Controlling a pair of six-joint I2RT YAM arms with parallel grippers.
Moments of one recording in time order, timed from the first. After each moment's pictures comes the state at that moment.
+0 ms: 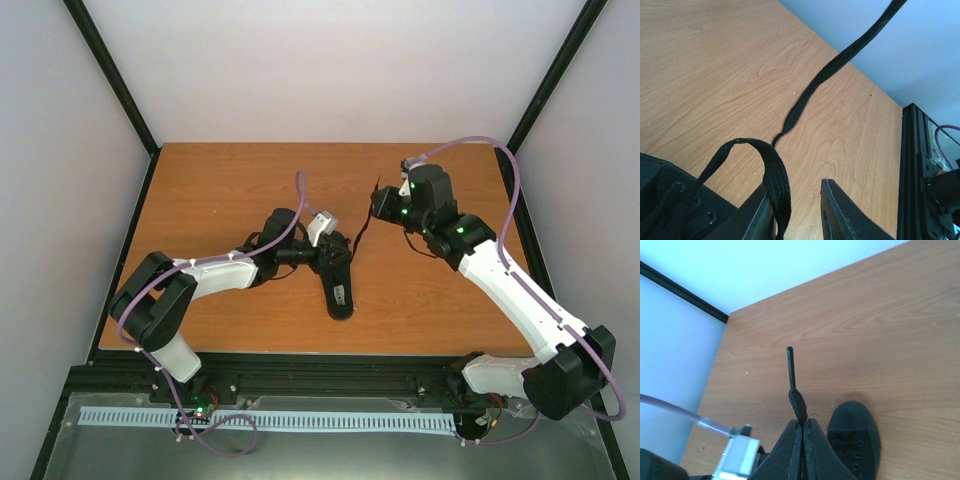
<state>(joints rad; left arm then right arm) -0.66 1.62 0.81 0.36 0.61 -0.30 0.51 1.23 1.16 -0.45 -0.06 0.68</state>
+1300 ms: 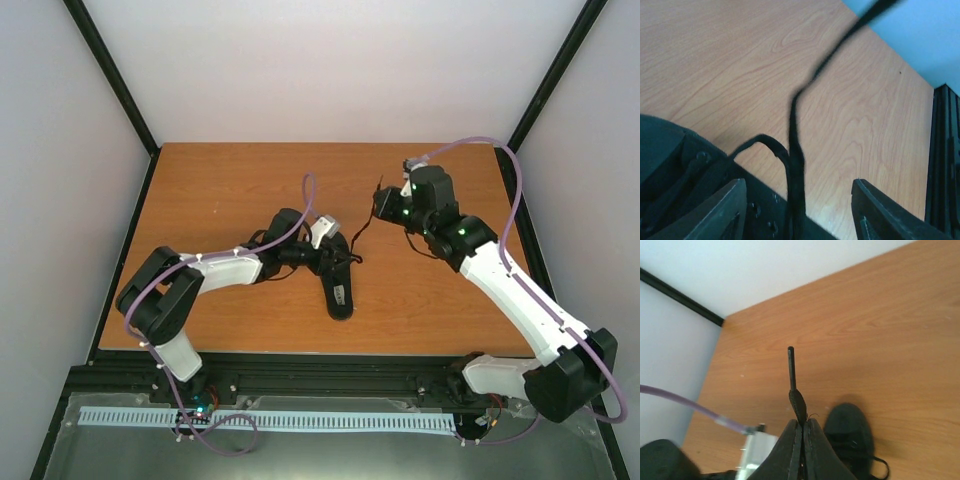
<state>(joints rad) -0.65 1.70 0.89 0.22 0.55 -0.22 0.51 1.24 1.18 -0.41 -0.07 0.66</state>
